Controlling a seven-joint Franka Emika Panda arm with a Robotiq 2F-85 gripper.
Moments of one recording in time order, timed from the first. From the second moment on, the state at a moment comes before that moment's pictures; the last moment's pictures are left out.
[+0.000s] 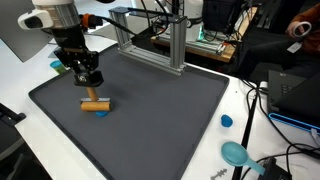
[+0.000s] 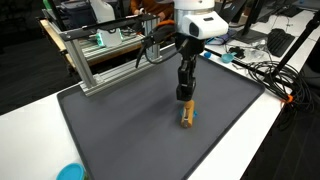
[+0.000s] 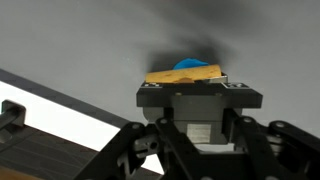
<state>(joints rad) -0.14 0.62 0.05 -1.51 -0.05 2.27 -0.51</state>
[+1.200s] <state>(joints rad) -0.15 0.61 0.05 -1.52 -0.05 2.26 -0.51</state>
